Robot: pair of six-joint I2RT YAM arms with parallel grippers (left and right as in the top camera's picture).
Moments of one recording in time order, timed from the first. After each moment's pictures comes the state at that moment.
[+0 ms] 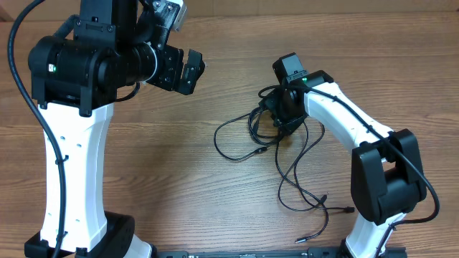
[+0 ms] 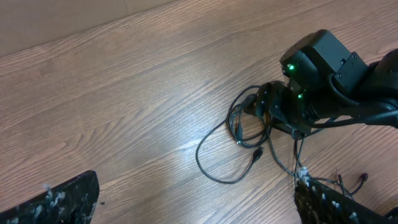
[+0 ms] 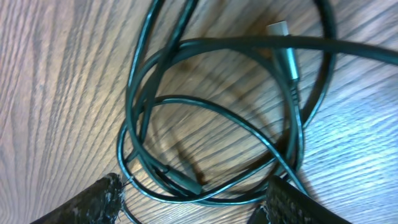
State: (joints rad) left arm -0.24 1.72 2.38 -1.55 0.23 0.08; right arm 0.37 1.94 1.41 -0.82 -0.16 1.20
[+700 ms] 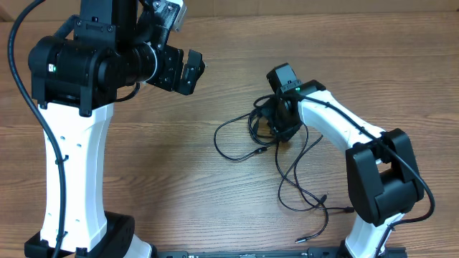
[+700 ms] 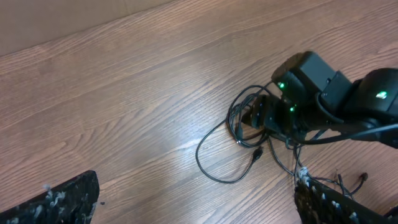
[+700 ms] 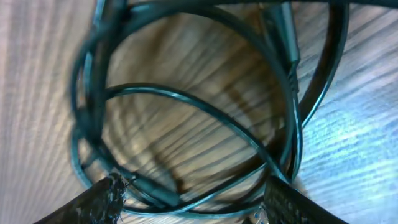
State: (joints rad) left arm -0.24 1.72 2.38 -1.55 0.23 0.08; right arm 0.40 1.94 1.31 -0.73 -0.14 1.21
